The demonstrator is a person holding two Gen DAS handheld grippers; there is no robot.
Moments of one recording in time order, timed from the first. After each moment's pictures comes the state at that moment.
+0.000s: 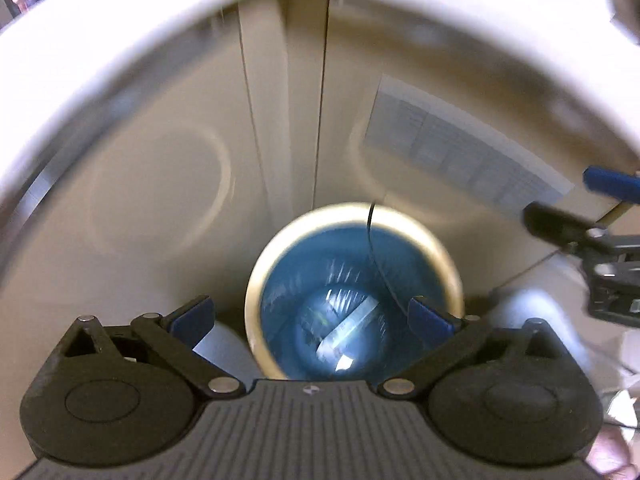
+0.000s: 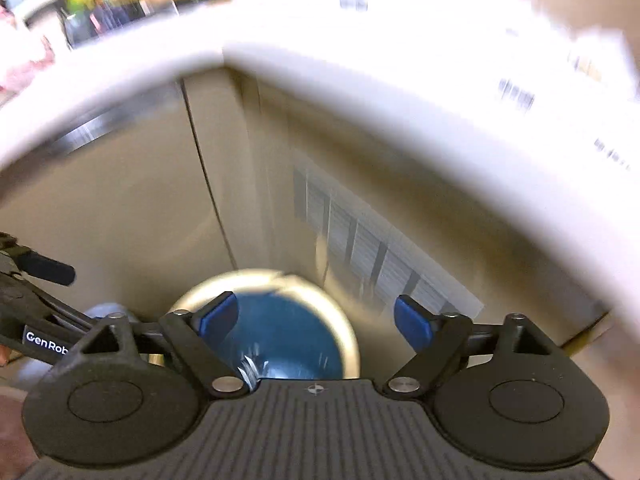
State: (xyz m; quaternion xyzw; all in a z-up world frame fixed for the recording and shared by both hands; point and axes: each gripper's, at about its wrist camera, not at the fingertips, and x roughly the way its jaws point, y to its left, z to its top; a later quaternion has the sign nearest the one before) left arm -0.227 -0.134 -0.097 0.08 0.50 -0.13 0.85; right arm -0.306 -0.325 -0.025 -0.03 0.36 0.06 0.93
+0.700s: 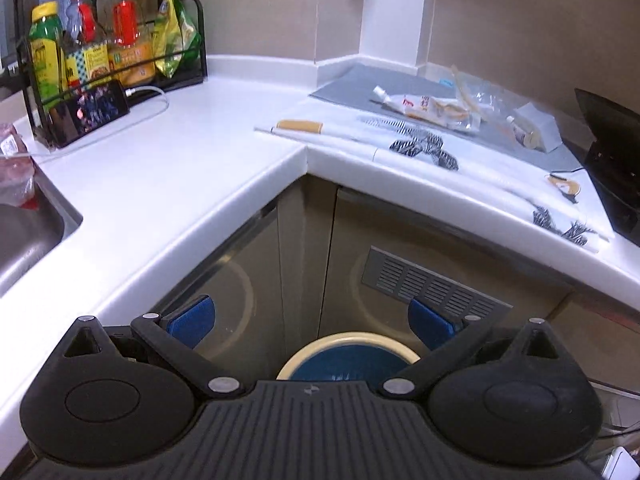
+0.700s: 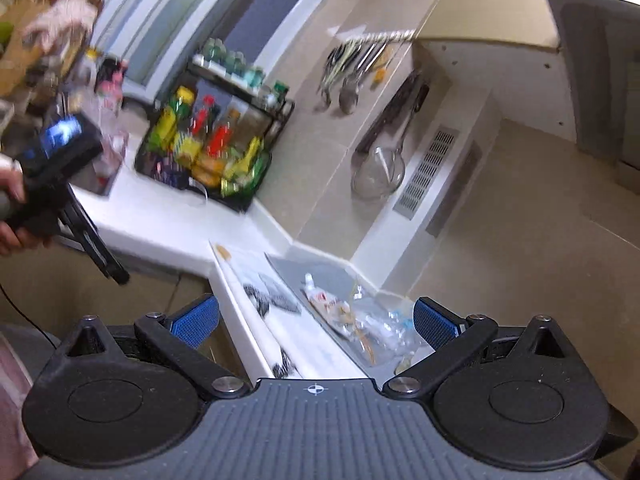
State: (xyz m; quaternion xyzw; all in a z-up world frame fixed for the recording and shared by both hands) left arm -0.263 -0.113 0.013 0.04 0.35 -0.13 0.93; right arm -0.485 -0.396 0.148 -0.22 0.06 0.07 0.97
